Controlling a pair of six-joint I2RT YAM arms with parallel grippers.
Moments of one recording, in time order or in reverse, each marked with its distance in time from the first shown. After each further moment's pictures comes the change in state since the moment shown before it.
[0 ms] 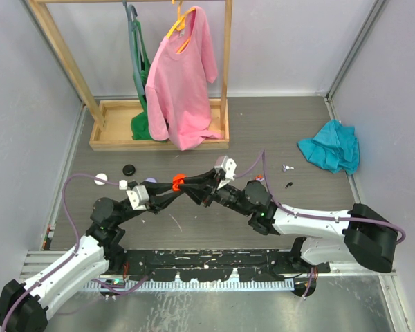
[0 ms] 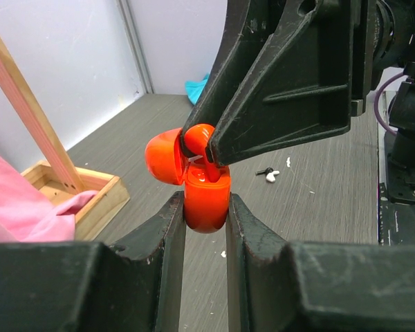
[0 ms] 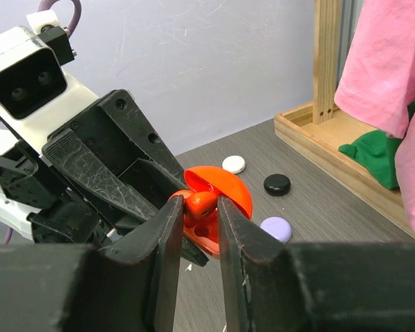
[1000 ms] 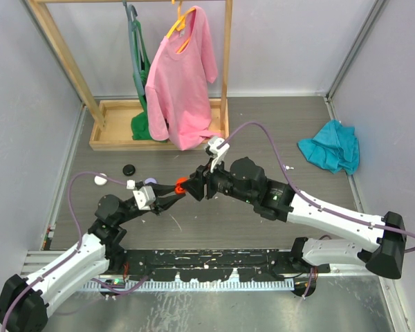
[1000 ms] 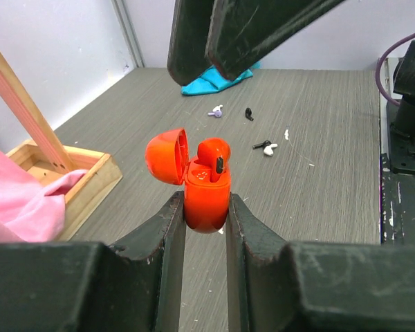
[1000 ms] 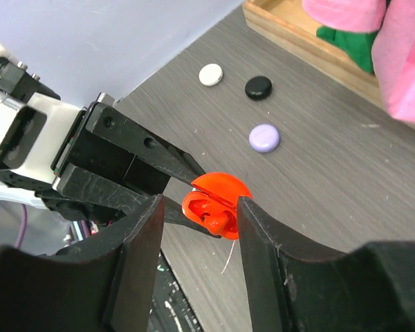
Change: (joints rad) left arm 0.000 0.050 -0.010 -0.038 0.026 0.061; right arm 0.005 -0.098 0.391 -0.909 0.086 0.123
